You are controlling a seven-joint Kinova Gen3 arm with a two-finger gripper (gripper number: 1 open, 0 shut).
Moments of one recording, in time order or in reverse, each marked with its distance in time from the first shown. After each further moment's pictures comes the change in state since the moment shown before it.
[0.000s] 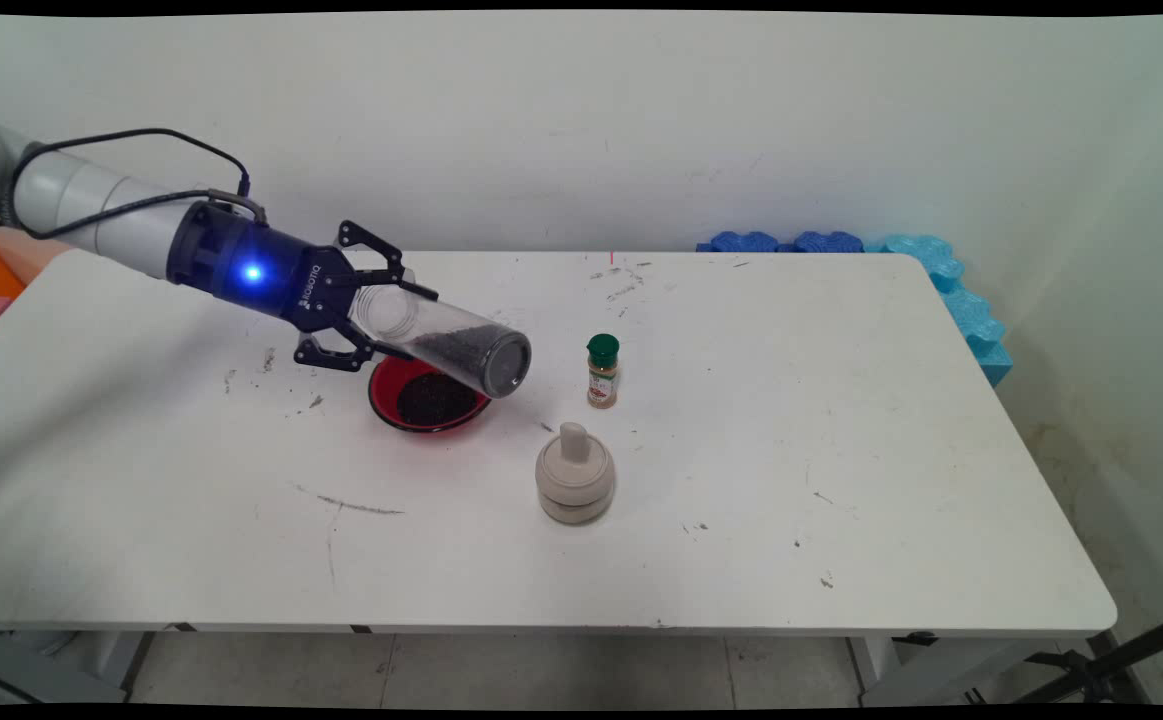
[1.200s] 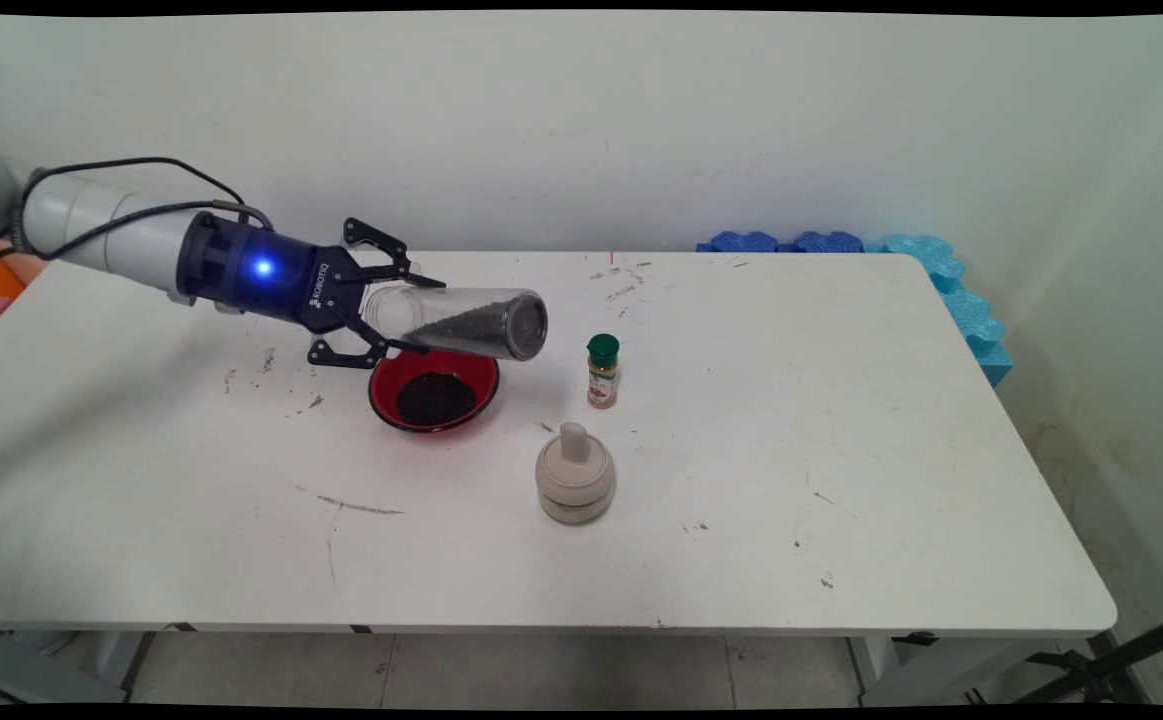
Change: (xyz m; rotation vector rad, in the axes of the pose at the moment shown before) arm 0.001 -0.013 0.008 -0.085 -0.025 -0.263
